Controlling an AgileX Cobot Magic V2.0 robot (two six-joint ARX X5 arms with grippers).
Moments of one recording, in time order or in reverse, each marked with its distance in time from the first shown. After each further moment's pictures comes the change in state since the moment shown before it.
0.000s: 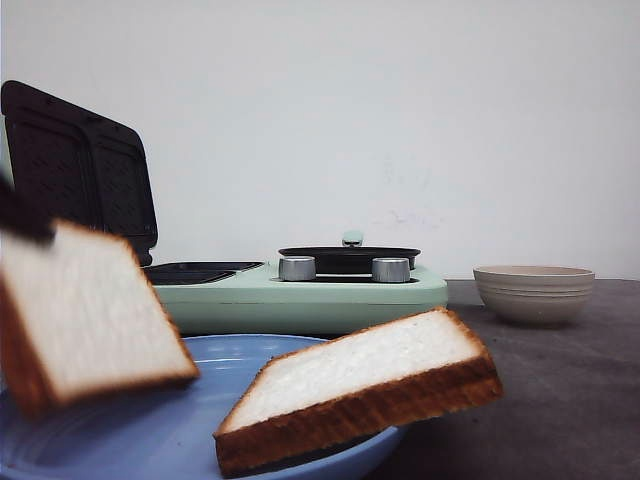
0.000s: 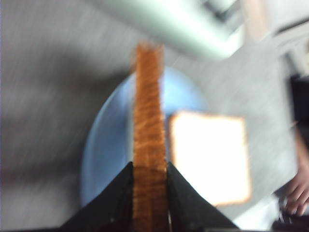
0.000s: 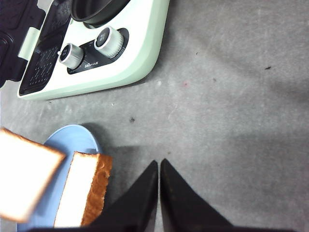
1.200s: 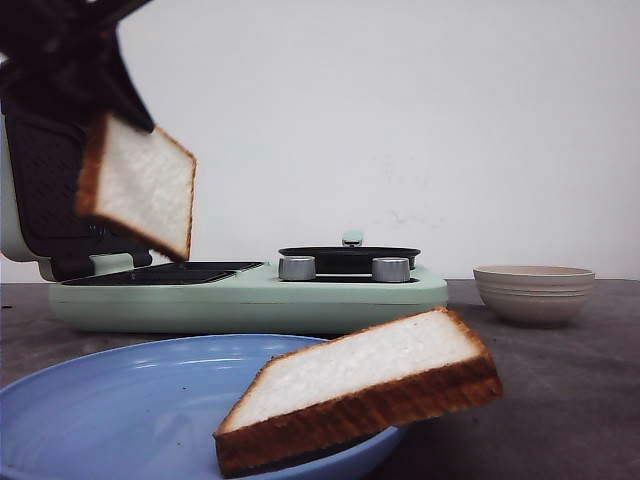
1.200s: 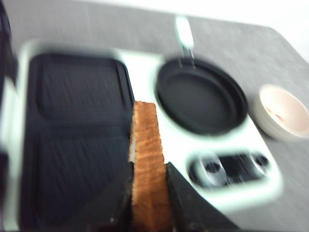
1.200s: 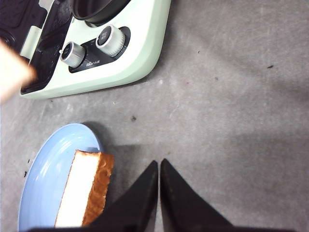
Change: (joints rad) left arm 0.000 0.558 0.503 0.193 -0.342 0.440; right arm 0.000 0.000 0.000 -0.001 -0.009 -0.004
